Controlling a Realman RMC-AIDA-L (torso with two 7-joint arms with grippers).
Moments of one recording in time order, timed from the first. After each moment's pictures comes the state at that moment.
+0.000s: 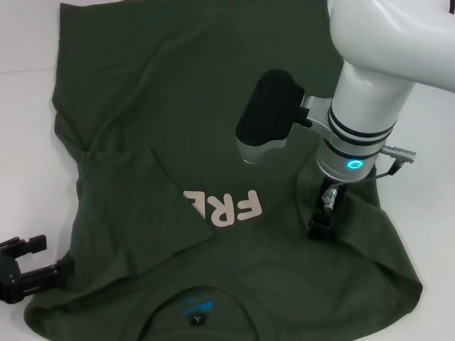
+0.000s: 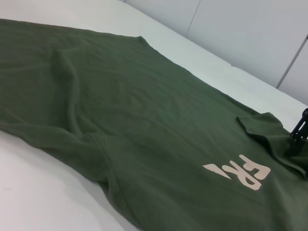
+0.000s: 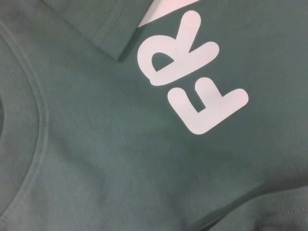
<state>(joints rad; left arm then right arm) -0.38 -2.12 0.21 0.76 2.41 1.66 -1.36 0.89 2.11 -1.66 -0.96 -2.76 -1.51 2.60</state>
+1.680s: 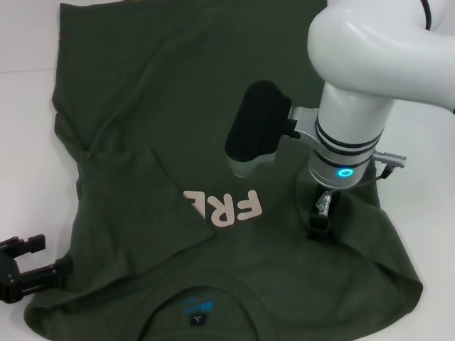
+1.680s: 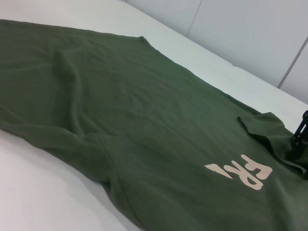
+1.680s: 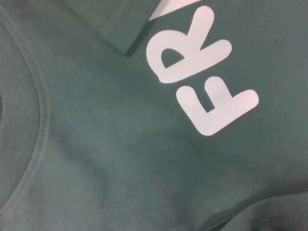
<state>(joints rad) -0.38 -2.12 0.20 0.76 2.41 1.65 -1.36 0.91 2.11 -1.76 -0.96 -2.75 -1.50 2.65</state>
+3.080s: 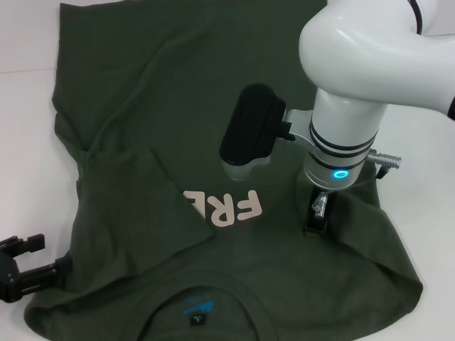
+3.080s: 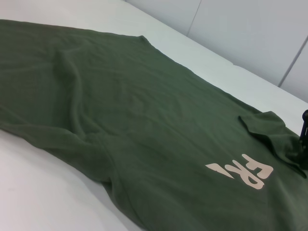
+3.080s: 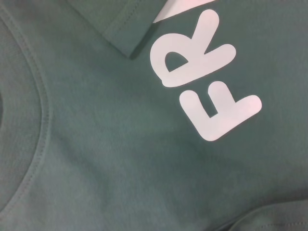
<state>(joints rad) -0.38 -2.12 0.21 0.76 2.41 1.65 -1.36 0.92 2.11 -1.79 -0.95 -2.75 -1.49 2.66</state>
